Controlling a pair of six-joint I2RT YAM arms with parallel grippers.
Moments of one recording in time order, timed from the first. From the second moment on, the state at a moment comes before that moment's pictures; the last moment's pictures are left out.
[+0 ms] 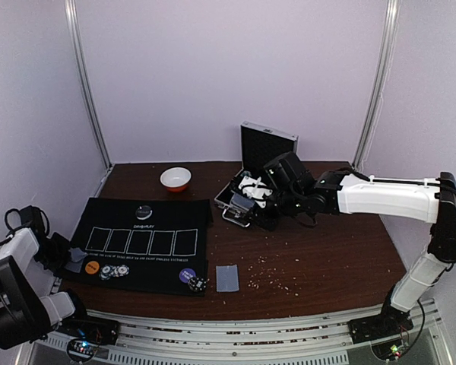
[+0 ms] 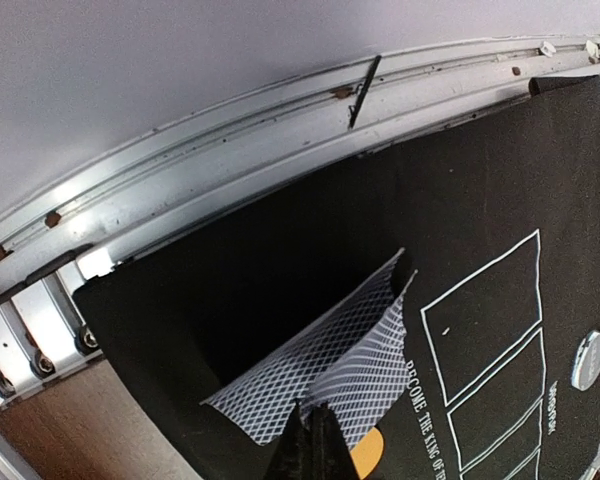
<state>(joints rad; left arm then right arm) 0.60 0.95 0.51 -0.65 0.13 -0.65 0.87 1.62 1.24 -0.37 0.01 -0.28</state>
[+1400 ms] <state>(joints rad) 0.64 0.94 0.41 -0.61 0.17 -0.92 0.86 1.62 1.24 -0.38 0.00 -0.29</state>
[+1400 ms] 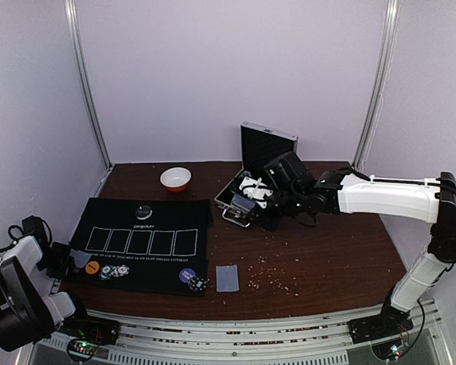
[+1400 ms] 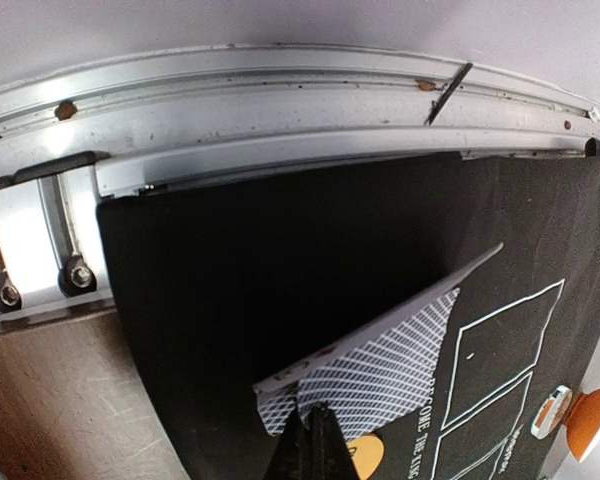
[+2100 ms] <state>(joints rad) 0.65 0.94 0.42 -0.69 0.14 -0.95 0.86 1.62 1.24 -0.38 0.00 -0.29</state>
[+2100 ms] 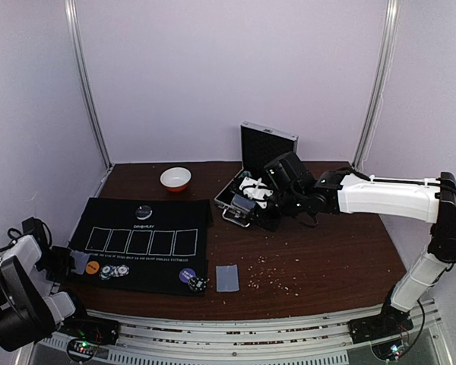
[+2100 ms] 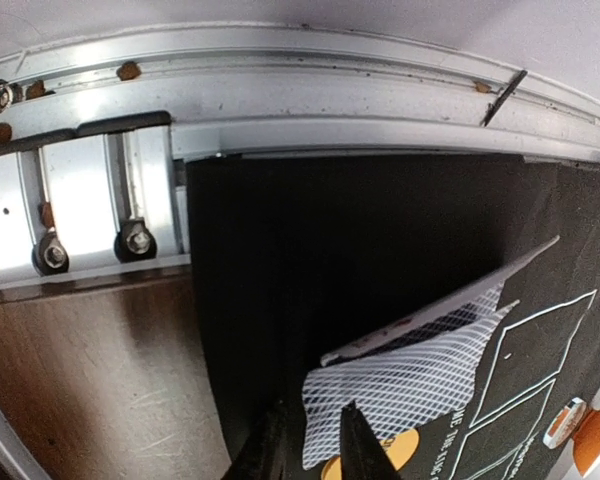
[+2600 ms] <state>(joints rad) 0.65 0.95 0.61 -0.86 -0.02 -0.92 0.86 1.62 1.24 -0.39 0.00 -0.29</state>
